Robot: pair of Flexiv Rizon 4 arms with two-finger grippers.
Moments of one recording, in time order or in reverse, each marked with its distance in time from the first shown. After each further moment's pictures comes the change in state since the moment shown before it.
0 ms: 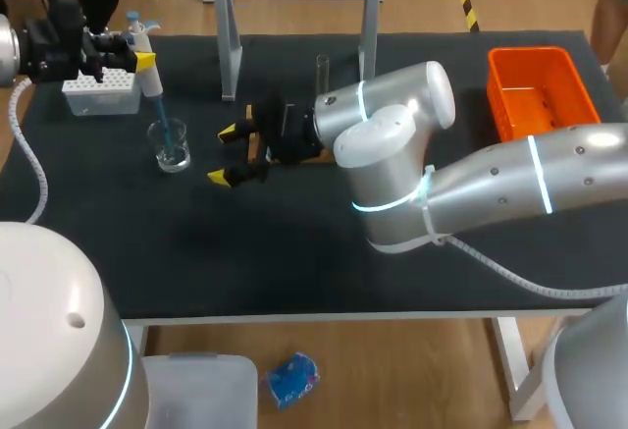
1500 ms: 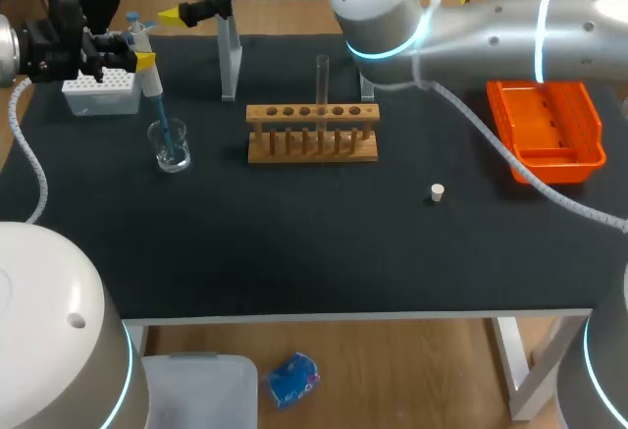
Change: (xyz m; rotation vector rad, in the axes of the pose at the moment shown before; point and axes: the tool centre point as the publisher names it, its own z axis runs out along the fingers) left arm 0.000 0.000 0.000 0.000 0.000 0.000; right arm -0.079 0.253 -0.051 -0.083 0.069 -0.330
